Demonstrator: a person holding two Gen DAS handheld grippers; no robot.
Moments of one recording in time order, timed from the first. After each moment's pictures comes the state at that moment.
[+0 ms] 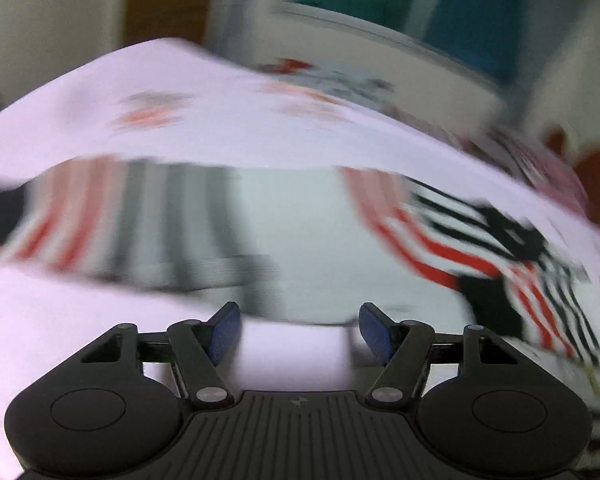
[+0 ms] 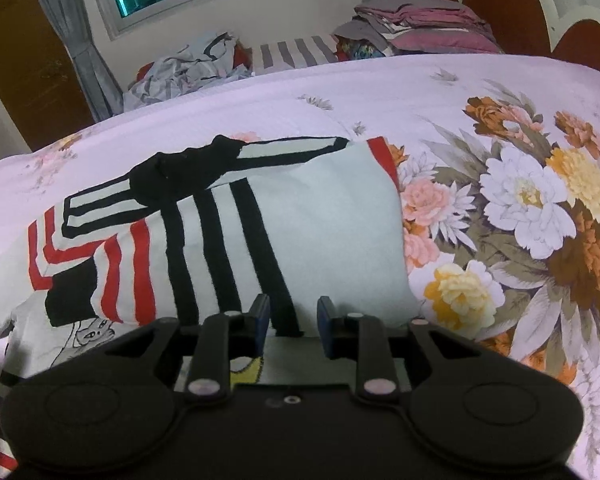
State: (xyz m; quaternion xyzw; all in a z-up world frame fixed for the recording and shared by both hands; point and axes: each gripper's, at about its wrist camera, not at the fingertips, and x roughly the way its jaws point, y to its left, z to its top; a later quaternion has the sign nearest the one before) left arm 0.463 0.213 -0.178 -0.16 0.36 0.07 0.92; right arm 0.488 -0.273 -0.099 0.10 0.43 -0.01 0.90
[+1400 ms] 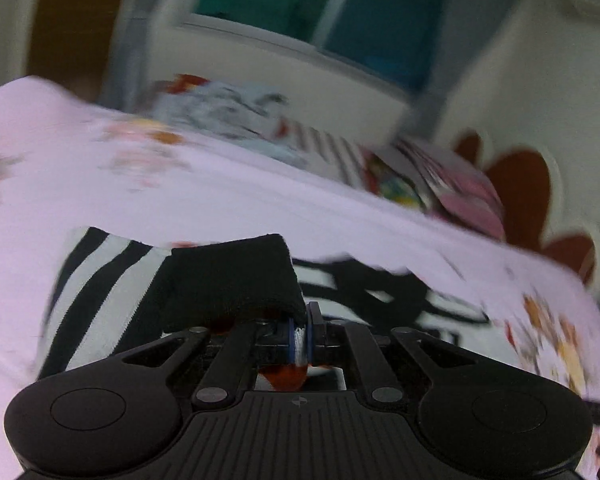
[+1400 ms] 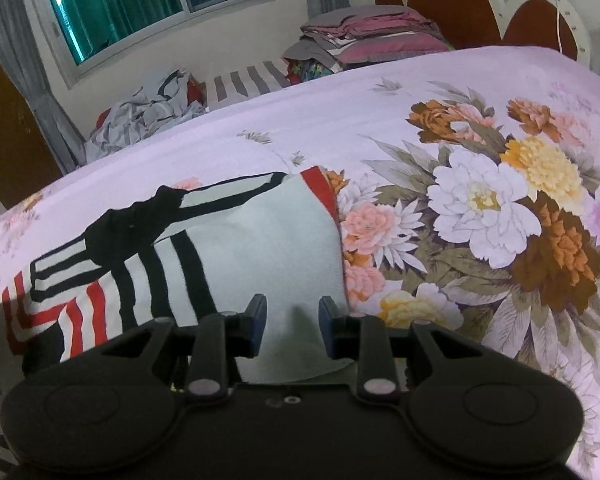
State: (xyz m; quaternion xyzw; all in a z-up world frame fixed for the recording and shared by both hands) left arm 0.612 0.056 -0.132 -0.13 0.34 -0.10 0.93; right arm 0.494 -0.320 -0.099 0.15 0.40 -0.07 0.90
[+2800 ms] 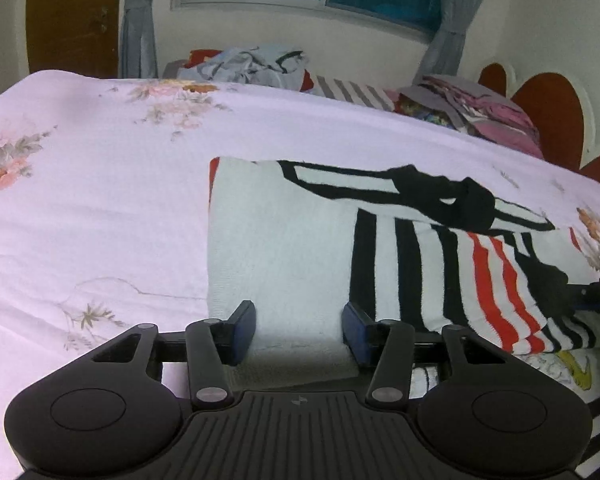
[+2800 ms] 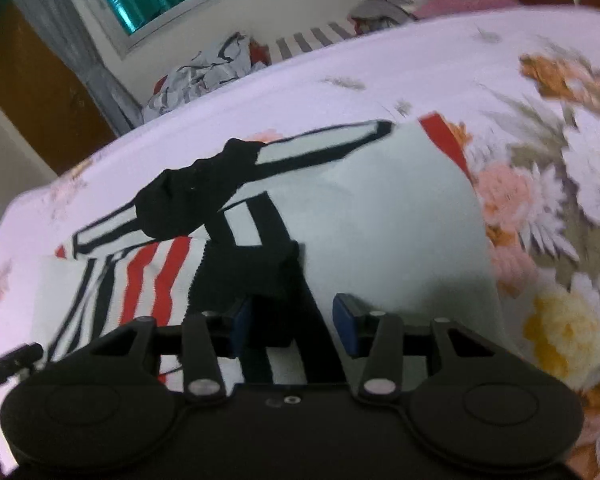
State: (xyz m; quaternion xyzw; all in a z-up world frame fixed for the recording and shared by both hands) left arm 0.544 0.111 -0.161 -0.05 0.38 -0.06 0.92; right arm 0.549 -0.268 -0.141 0.15 0.43 0.04 0.89
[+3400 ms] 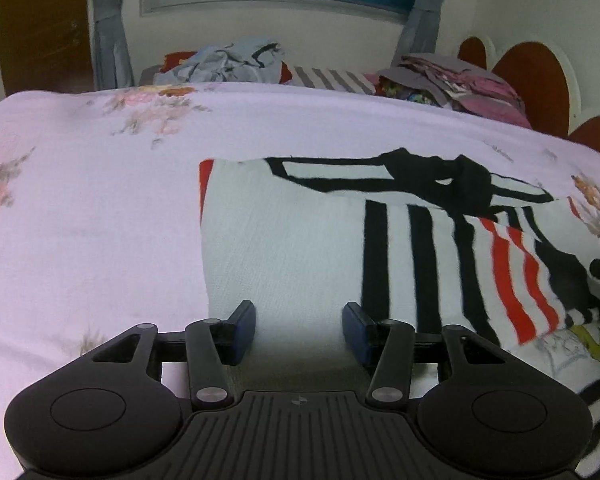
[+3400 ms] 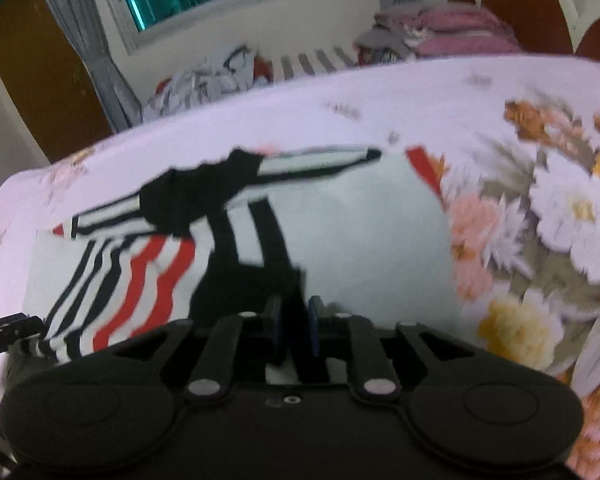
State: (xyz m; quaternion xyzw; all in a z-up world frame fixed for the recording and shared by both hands) left arm 0.580 0.095 -0.170 -0.01 0.40 -0.09 0.91; right arm 0.525 -0.273 -0.120 0.12 0.41 0.03 0.91
